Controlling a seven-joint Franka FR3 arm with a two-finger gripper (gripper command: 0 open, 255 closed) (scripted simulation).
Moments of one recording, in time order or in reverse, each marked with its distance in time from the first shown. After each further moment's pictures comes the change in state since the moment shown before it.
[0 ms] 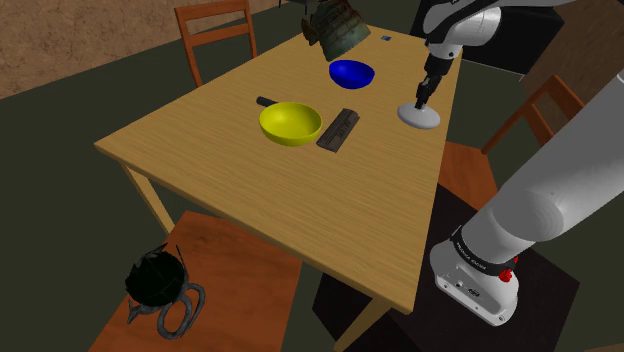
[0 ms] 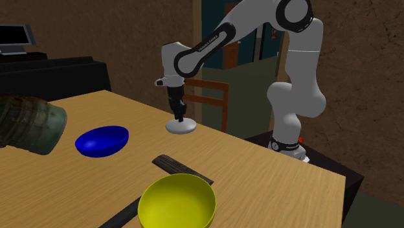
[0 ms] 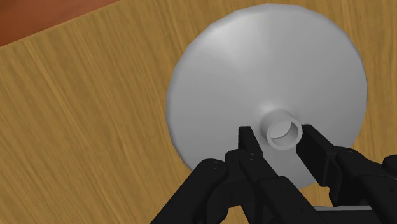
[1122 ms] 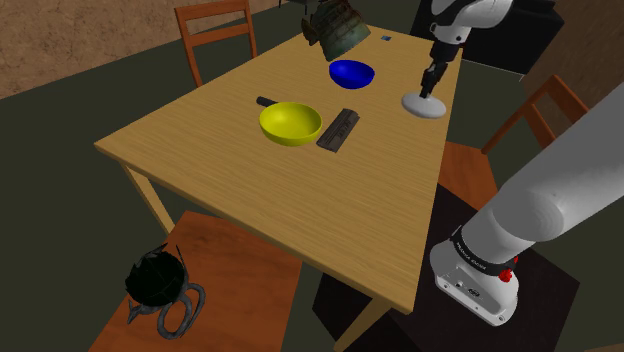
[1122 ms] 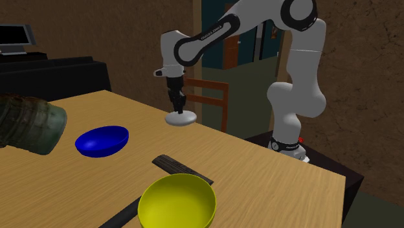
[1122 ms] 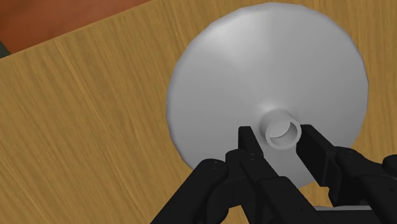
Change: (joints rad) arm 0.002 -0.060 0.005 0.058 -0.036 -0.109 0.028
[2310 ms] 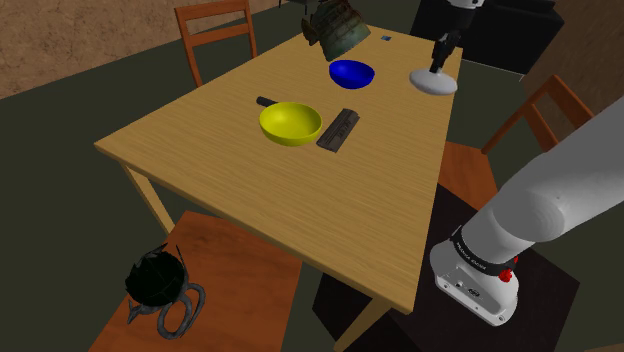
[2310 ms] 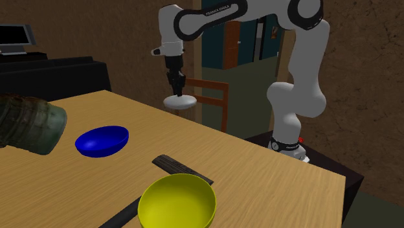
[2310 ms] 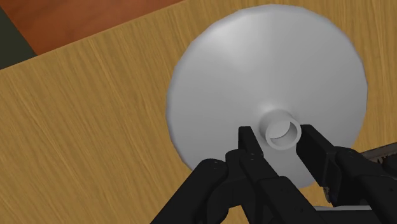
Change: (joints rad) arm 0.009 -0.080 0.024 0.153 -0.036 -0.223 0.042
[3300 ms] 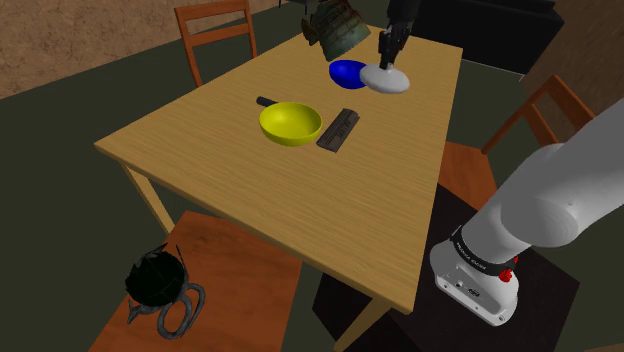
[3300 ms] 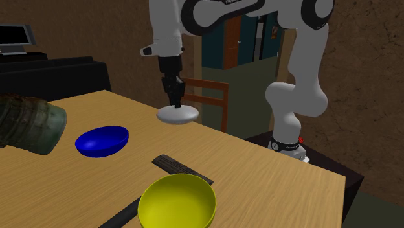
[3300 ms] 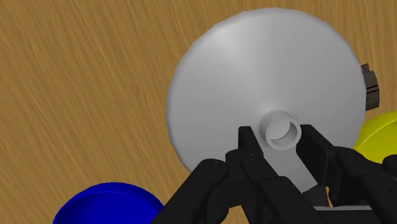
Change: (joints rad) arm 0.148 -0.014 0.207 0.016 0.043 -0.034 0.339
